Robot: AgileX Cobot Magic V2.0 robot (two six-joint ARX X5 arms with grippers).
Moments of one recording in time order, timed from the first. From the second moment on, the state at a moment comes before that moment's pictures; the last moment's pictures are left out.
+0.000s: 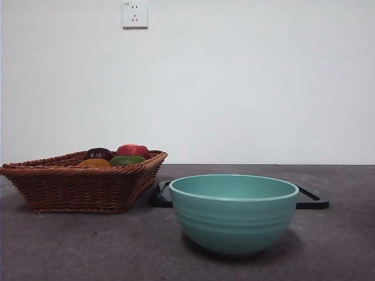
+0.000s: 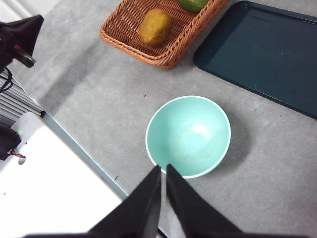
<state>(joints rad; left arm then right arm) 0.05 0.01 0.03 -0.16 -0.03 0.16 0.67 0.70 0.91 -0.87 -0.26 0.28</state>
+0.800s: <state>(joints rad) 0.05 0.01 0.03 -0.17 -0.03 0.16 0.67 0.70 0.91 -0.87 -0.26 0.28</state>
